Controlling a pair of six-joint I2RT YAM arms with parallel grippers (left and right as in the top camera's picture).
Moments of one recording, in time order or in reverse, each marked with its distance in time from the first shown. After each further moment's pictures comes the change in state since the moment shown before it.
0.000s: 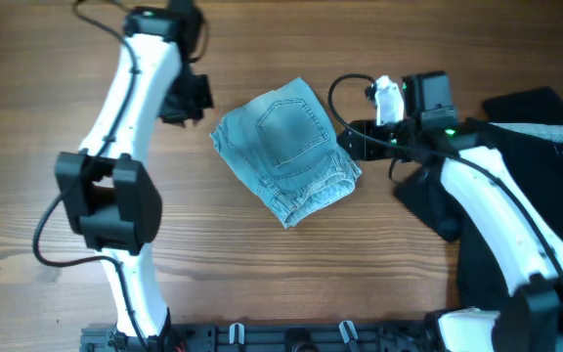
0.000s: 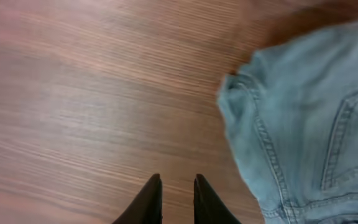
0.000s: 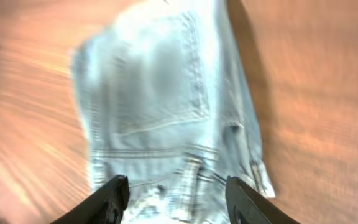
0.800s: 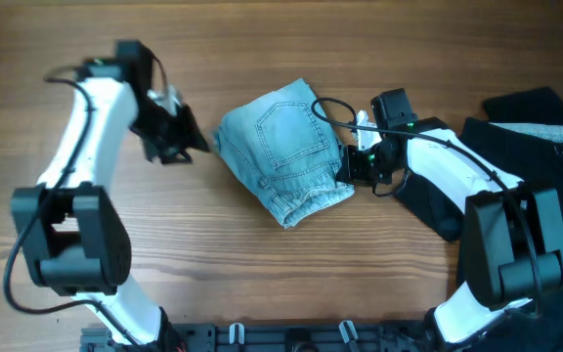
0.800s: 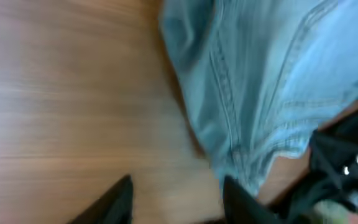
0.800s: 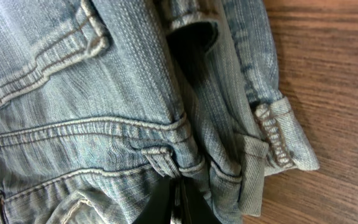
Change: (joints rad) left arm 0.120 -0.249 -0.541 0.291 0.464 0.052; right arm 0.031 0.320 -0.036 -0.056 -0.001 0.111
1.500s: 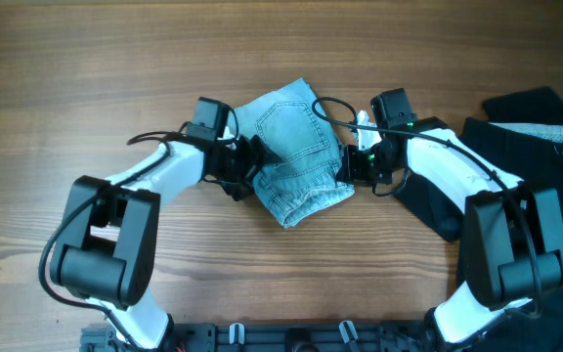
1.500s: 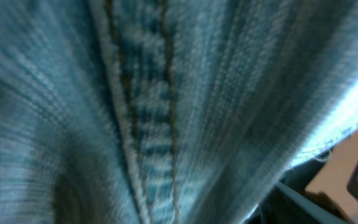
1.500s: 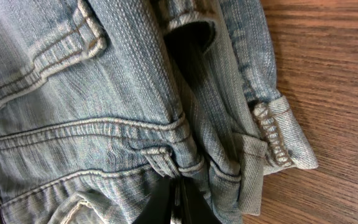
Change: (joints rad) left arm -0.282 -0.031 -0.480 0.838 0.129 -0.717; right arm 0.000 0.000 0.001 -0.001 0.003 0.007
